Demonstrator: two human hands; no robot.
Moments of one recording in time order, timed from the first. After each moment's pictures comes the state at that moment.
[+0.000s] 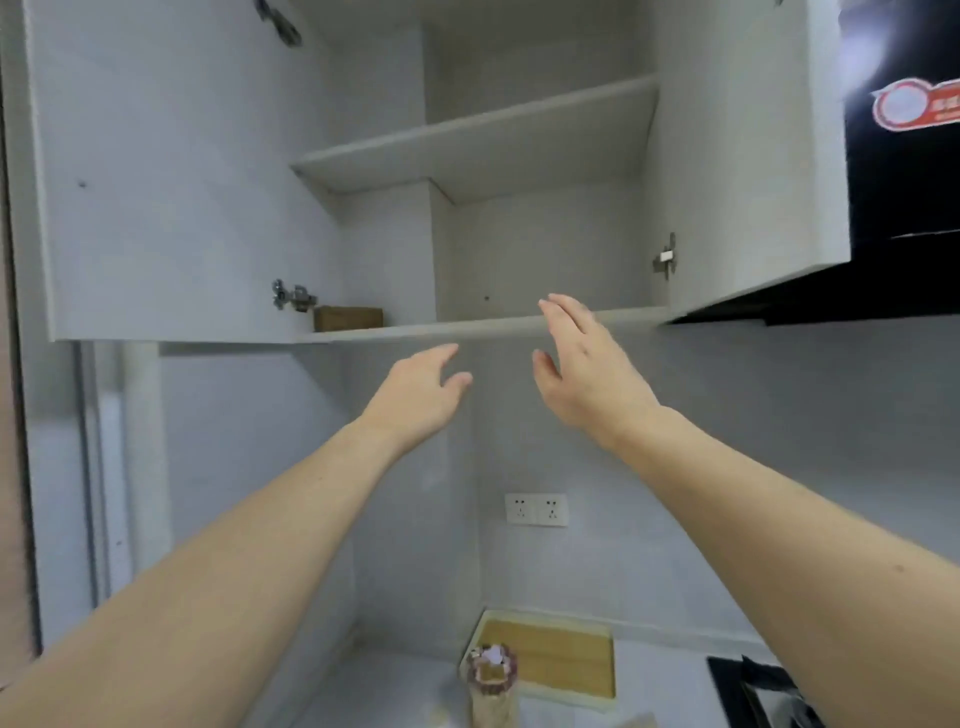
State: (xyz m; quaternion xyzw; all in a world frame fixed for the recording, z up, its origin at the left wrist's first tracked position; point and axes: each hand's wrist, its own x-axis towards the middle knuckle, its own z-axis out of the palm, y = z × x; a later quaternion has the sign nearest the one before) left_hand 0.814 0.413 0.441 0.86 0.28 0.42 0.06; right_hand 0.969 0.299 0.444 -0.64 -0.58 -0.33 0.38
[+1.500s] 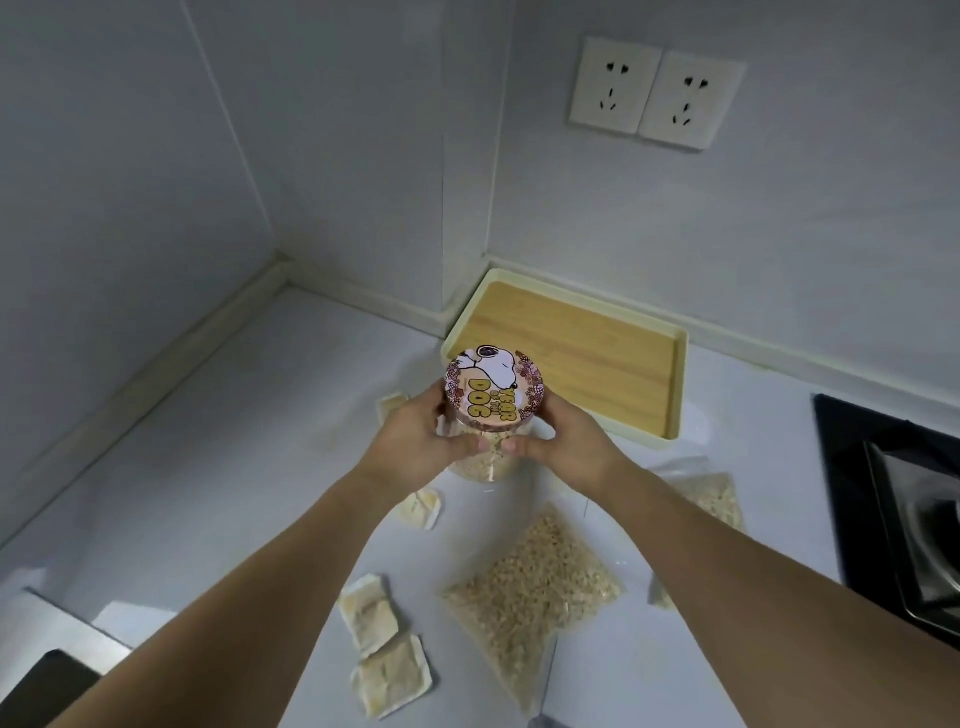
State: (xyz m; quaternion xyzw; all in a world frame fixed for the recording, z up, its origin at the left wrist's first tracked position) left_hand 0.967 0.714 -0.115 0.72 0.43 0.19 0.50; right_hand 1.148 0.628 -0.104 -0.70 -0.44 0.43 0.37
